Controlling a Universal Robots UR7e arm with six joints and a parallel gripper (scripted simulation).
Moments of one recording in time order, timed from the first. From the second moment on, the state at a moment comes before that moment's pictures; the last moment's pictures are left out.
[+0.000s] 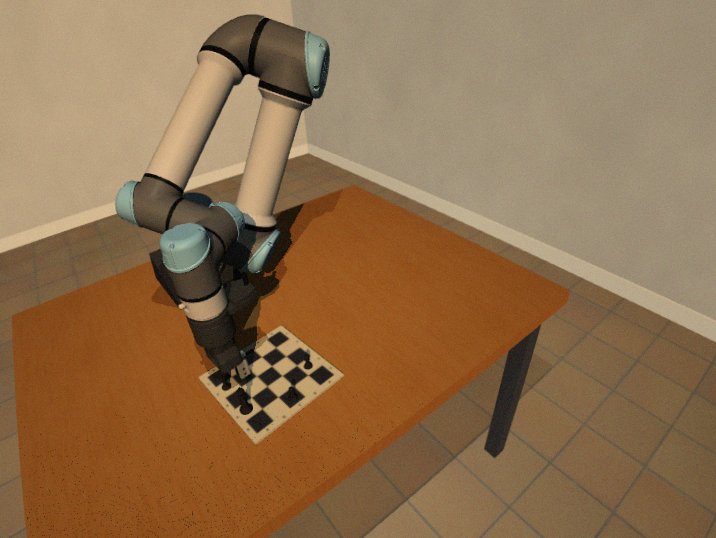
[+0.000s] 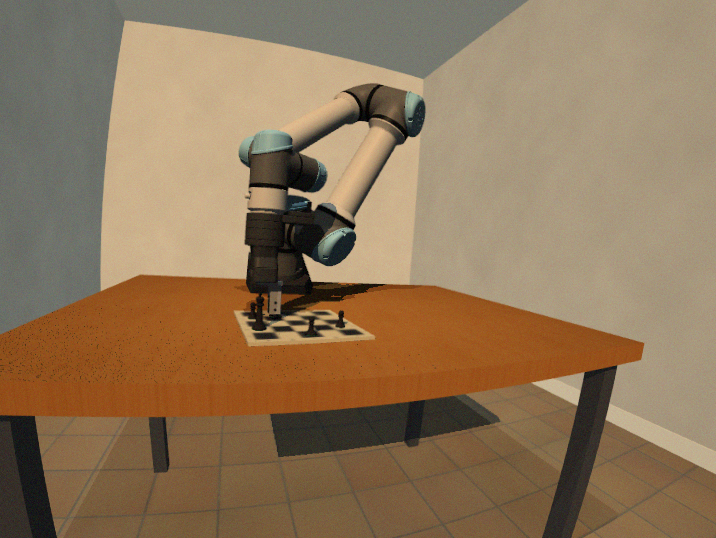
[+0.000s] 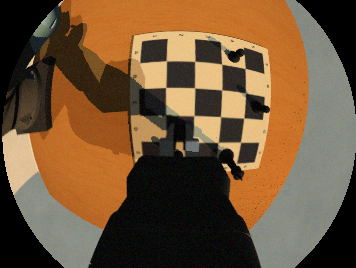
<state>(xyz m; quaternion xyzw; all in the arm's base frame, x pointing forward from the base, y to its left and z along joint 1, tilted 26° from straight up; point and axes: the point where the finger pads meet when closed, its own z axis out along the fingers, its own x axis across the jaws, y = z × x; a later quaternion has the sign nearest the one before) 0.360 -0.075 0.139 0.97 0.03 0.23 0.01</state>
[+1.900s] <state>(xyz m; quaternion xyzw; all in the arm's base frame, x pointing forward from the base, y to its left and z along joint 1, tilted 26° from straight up) 0.362 -0.075 0.136 0.97 0.03 0.23 0.01</state>
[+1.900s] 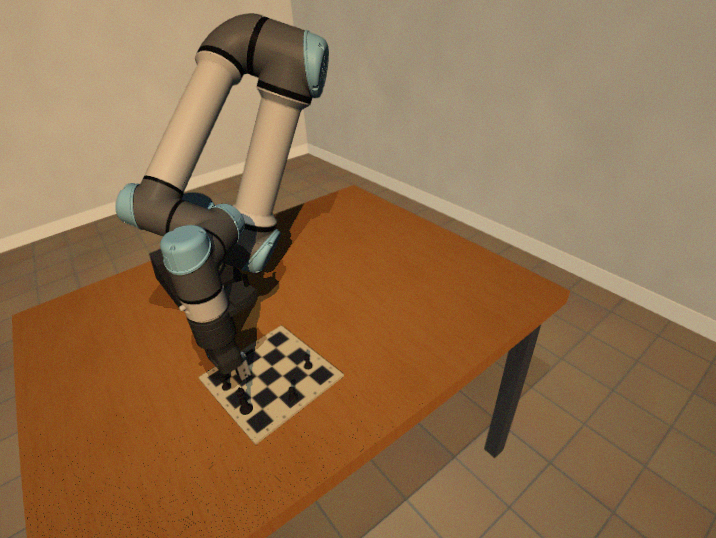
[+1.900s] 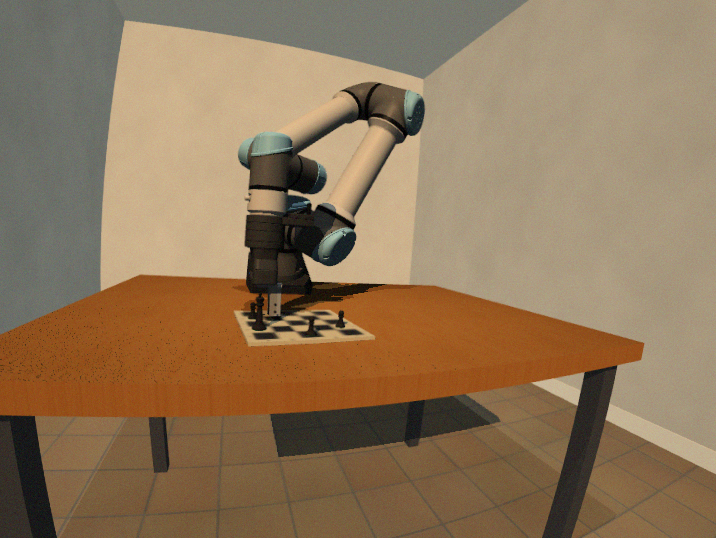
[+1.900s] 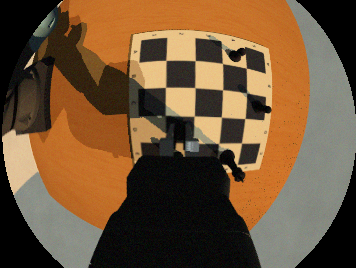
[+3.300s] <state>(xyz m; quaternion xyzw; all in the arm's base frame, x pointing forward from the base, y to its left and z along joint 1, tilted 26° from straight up) 0.362 -0.075 0.136 0.97 0.03 0.23 0.01</state>
